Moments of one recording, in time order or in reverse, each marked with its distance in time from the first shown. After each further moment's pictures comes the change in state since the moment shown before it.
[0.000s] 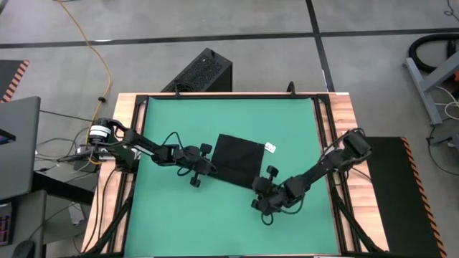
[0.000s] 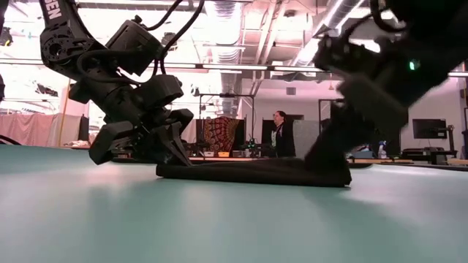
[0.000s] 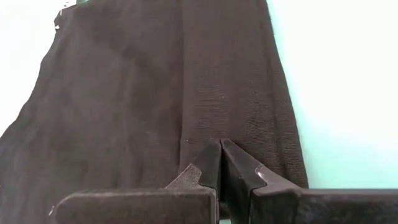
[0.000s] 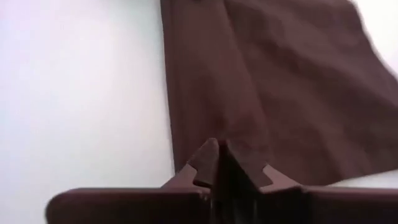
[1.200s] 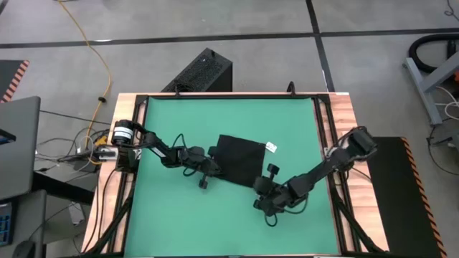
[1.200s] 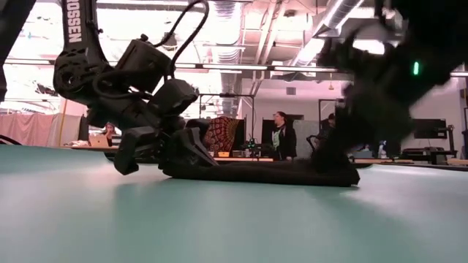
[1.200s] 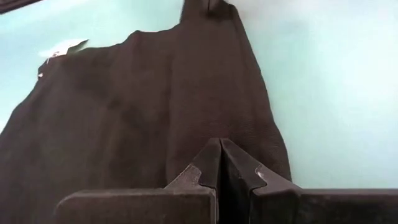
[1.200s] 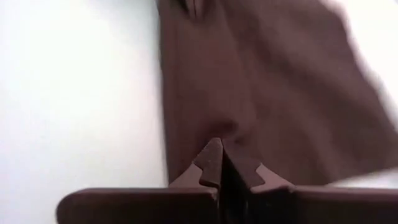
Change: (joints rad) left arm 0.024 0.245 0.039 0.339 0.138 -0.062; right arm 0.015 -0.006 0.006 -0.059 0.024 -0.039
